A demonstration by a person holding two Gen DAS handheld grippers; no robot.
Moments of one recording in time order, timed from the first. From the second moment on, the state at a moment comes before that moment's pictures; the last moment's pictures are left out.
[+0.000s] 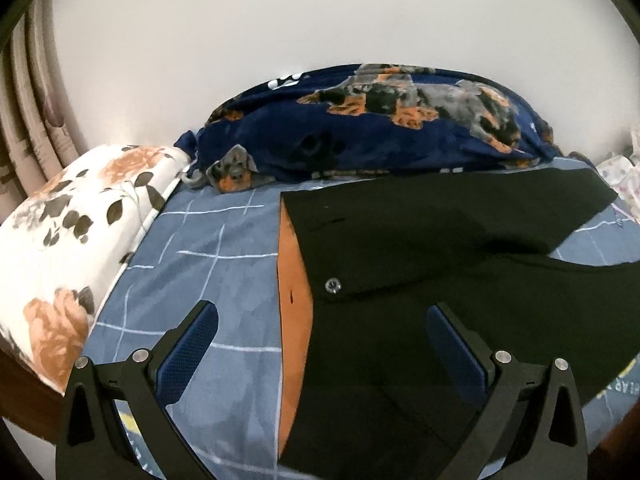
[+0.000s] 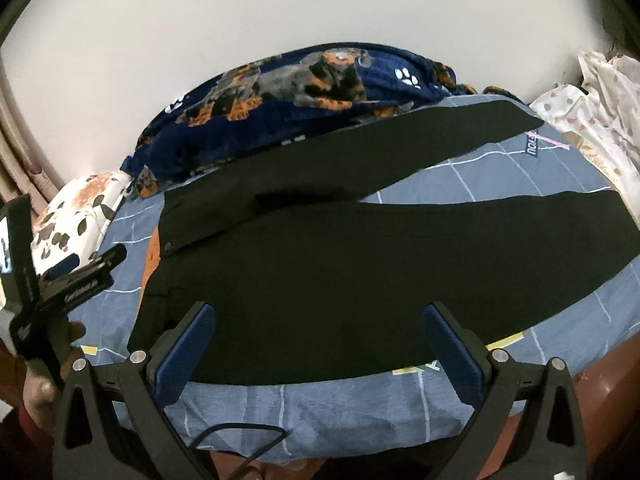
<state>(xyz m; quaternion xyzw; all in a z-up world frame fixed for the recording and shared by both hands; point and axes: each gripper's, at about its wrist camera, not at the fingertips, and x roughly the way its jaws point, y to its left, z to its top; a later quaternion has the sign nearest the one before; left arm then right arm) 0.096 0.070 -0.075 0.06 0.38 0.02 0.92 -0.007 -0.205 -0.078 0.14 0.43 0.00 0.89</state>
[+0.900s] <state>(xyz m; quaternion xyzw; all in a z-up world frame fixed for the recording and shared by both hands) 0.322 0.186 -0.162 -0.08 0.51 -0.09 0.85 0.029 -0.237 -0.143 0.20 0.50 -0.04 0.84</state>
